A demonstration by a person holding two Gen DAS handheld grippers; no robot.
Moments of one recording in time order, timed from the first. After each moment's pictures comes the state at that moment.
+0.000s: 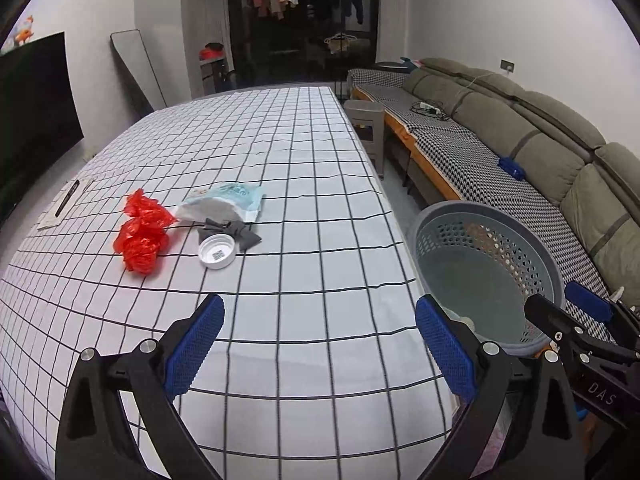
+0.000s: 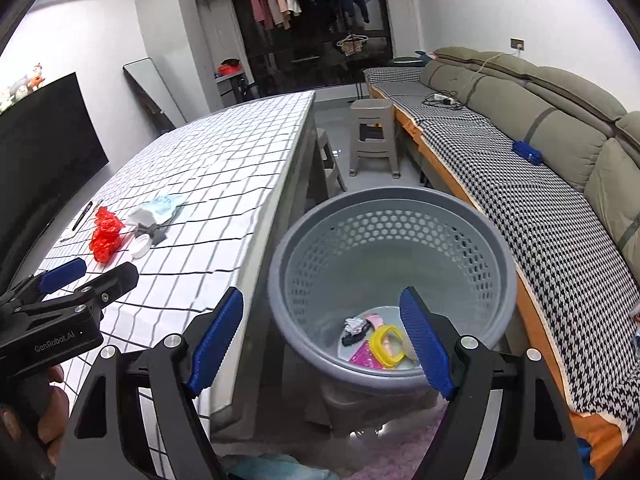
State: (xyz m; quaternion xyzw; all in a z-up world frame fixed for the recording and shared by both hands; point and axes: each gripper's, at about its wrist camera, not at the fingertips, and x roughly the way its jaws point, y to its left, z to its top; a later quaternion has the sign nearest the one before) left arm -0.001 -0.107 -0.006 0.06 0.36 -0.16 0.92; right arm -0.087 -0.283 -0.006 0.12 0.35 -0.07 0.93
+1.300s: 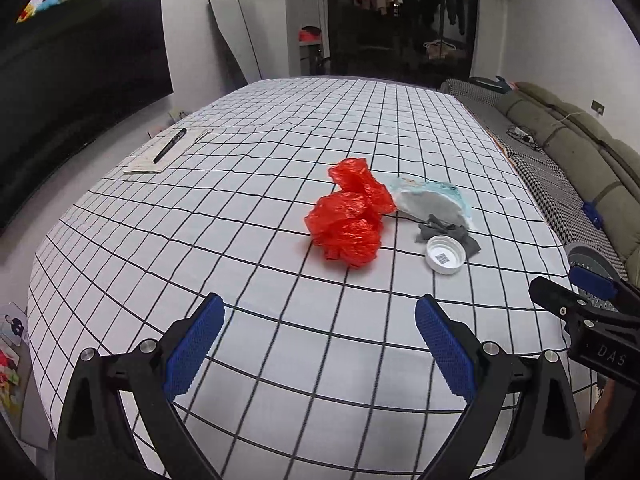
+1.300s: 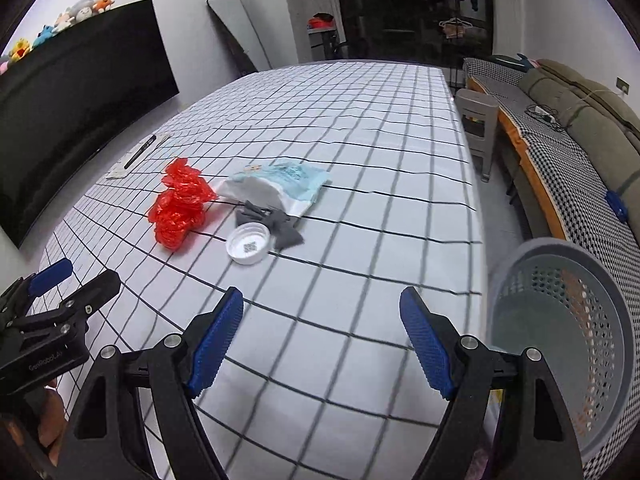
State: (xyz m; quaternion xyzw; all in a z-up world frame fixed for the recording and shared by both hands) left arm 0.052 0.057 -0.020 0.01 0.38 0.00 0.93; right arm 0.051 -0.142 -0.012 0.05 0.41 0.07 0.91
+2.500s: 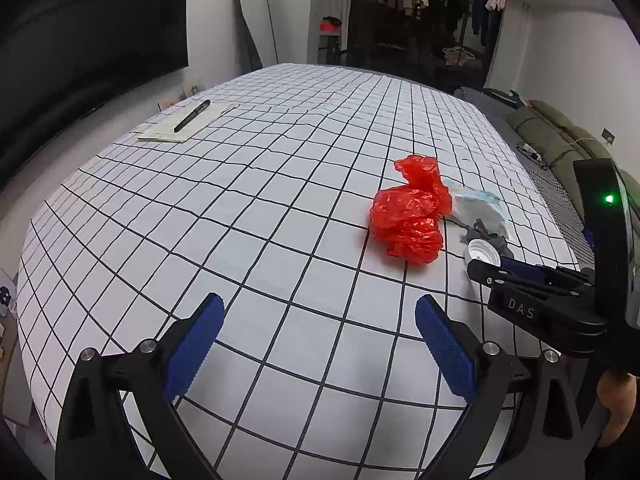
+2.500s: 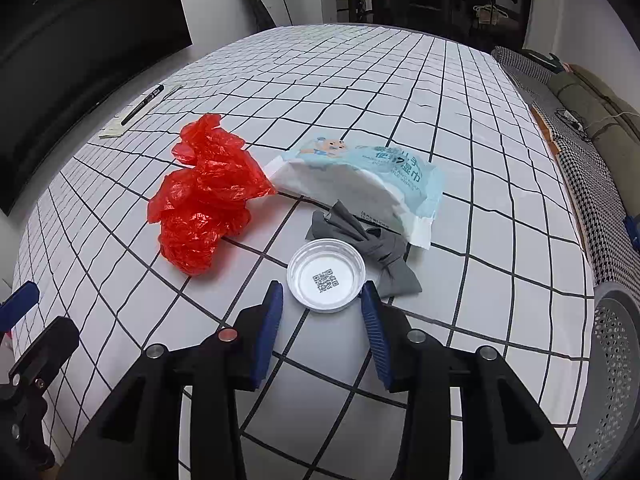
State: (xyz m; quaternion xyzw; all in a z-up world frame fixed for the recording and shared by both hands) left arm 0.062 0.113 -0.032 -0.04 0.39 0.00 0.92; right arm 0.131 -0.055 -0.042 0.00 0.47 0.09 0.88
